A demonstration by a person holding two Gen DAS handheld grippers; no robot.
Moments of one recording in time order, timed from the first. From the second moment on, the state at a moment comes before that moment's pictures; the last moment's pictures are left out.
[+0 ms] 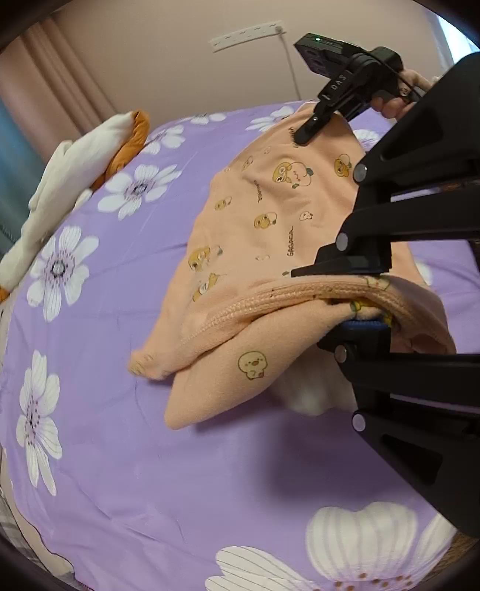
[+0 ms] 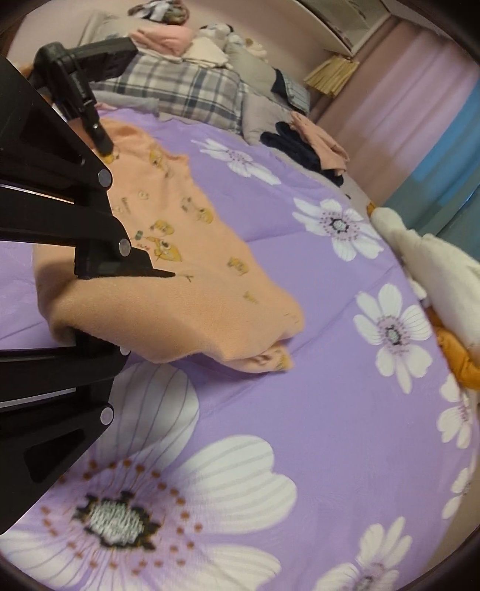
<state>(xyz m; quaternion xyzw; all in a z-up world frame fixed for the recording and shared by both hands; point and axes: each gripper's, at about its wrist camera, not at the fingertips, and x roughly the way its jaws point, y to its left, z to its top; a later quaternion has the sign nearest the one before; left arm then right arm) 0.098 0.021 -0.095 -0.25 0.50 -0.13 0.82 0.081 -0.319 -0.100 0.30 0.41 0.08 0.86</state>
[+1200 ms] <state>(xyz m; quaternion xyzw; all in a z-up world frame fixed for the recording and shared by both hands) 0.036 0.036 -0.131 -0.22 0.56 -0.06 0.80 0.054 -0.316 -0.143 0.25 0.49 -0.01 0.83</state>
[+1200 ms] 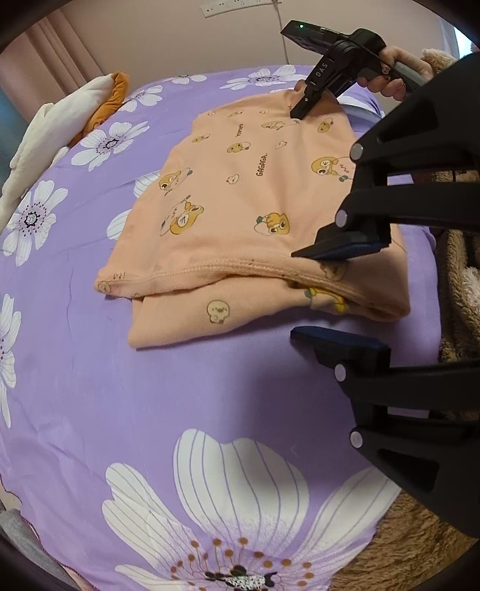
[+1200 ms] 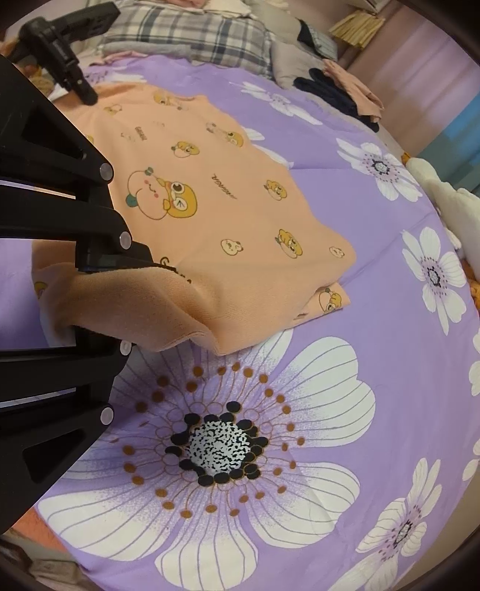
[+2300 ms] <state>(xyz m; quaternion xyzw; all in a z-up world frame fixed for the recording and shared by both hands) 0.002 0.098 -0.080 -0.23 0.49 -0.01 0.84 0.072 -0.267 -0.082 0.13 0.45 -0.02 0.89</state>
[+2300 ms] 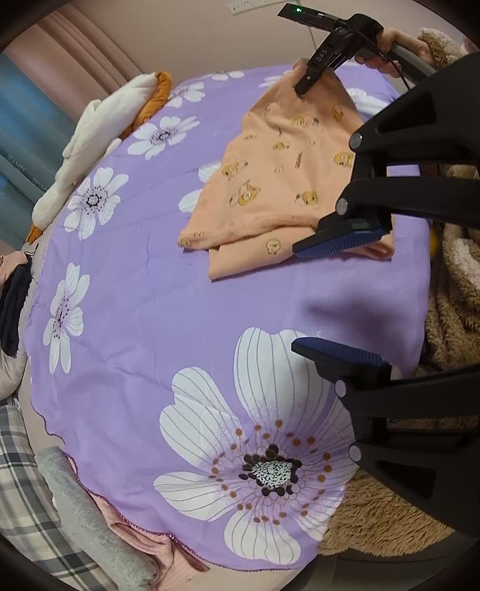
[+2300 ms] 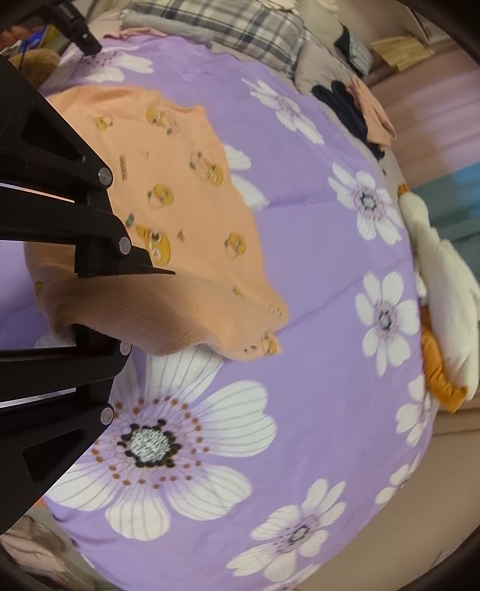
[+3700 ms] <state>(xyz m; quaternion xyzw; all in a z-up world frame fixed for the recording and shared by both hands) -0.003 0.099 -0.086 -0.22 0.50 0.00 0.84 0.083 -0.097 -0.123 -0.04 0.51 0.19 0.84</state>
